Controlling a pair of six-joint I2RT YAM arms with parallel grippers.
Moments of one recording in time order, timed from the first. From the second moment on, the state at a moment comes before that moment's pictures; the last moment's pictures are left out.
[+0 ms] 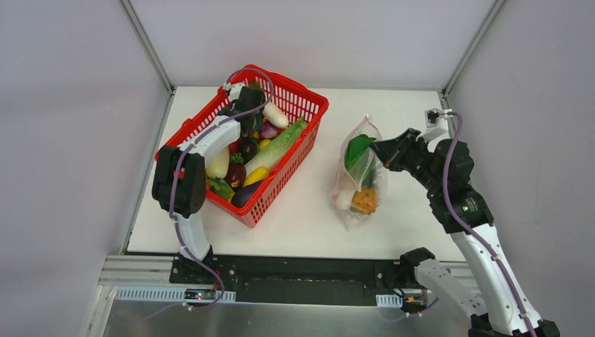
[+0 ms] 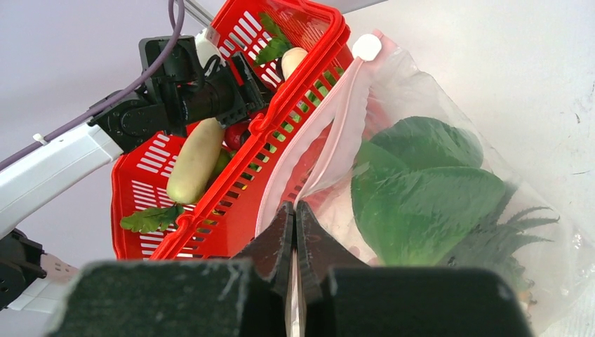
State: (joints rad) left arm -0.32 1.86 1.45 -0.45 -0.49 -0.52; right arm 0.37 0.75 1.00 -0.43 -0.18 0.64
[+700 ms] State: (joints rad) left arm -0.39 1.55 1.32 -0.34 -0.57 -0.48; right arm 0.37 0.71 1.00 -0.45 -0.17 0.63
